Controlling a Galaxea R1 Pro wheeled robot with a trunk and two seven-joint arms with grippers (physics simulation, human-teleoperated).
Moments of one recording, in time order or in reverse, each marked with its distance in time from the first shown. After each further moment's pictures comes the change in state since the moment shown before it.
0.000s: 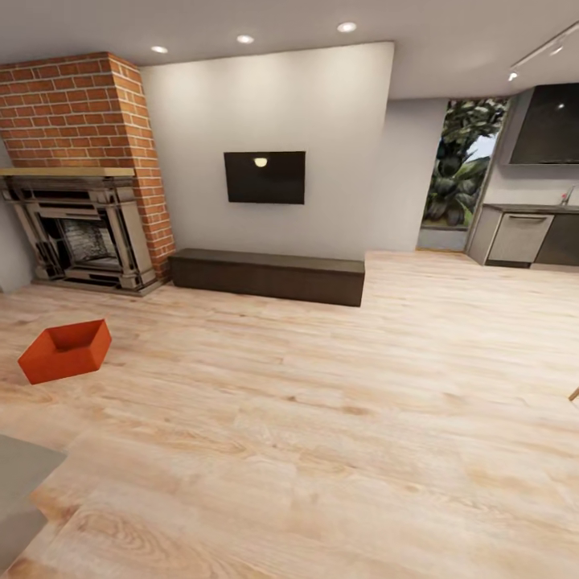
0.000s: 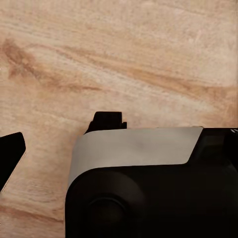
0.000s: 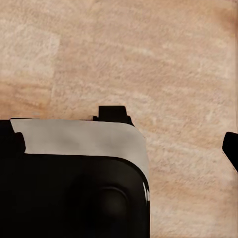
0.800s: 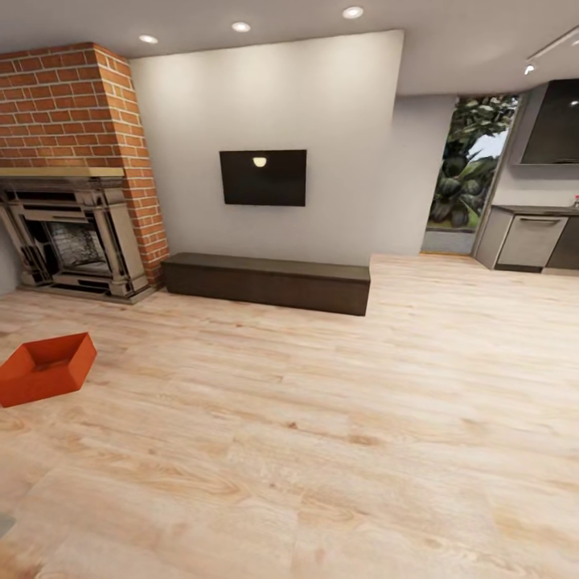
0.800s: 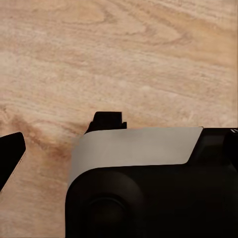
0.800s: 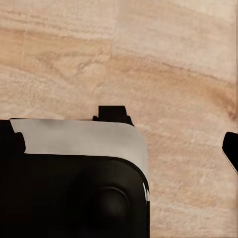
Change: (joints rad) left arm 0.000 0.000 0.000 0.000 0.000 0.000 0.000; right arm 0.000 0.000 0.000 0.000 0.000 0.000 0.000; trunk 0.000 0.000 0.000
